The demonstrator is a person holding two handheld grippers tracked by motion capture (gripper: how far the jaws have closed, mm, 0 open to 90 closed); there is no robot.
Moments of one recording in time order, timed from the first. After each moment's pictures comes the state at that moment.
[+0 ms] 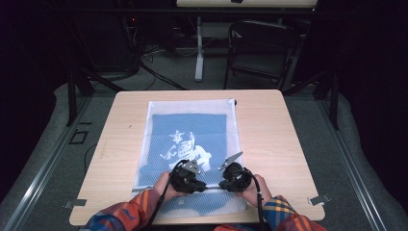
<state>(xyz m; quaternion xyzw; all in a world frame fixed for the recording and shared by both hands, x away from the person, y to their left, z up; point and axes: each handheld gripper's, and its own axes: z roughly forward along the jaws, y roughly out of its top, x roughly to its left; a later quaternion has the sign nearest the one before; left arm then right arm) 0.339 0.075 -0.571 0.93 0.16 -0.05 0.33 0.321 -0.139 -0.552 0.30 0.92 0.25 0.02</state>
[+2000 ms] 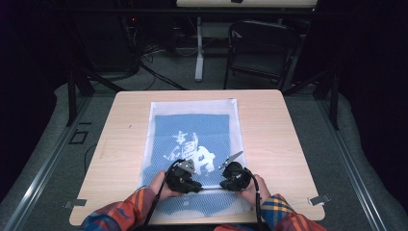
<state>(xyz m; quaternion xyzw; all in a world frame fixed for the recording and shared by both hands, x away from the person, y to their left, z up) 0.339 0.089 -0.566 0.93 0.15 -0.06 0.32 0.325 -0.141 -0.557 0.34 0.91 0.24 0.02</state>
